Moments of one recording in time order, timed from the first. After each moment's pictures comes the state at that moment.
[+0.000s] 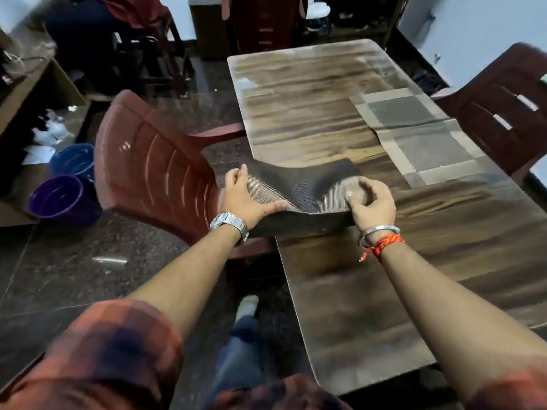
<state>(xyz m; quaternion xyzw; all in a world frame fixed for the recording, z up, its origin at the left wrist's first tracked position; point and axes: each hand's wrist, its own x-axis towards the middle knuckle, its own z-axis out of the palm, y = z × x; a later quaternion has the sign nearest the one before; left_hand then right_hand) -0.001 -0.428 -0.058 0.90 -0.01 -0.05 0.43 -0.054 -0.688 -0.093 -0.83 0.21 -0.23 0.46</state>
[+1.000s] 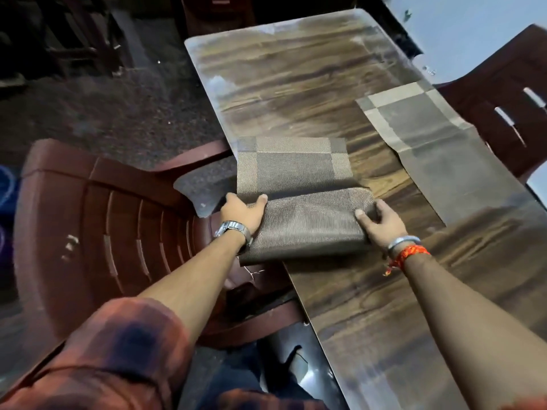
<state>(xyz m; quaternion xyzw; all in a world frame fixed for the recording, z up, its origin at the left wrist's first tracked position) 0.245 -0.433 -0.133 0.89 0.11 -0.19 0.40 0.113 -0.697 -0.121 -0.87 0.33 0.02 0.37</state>
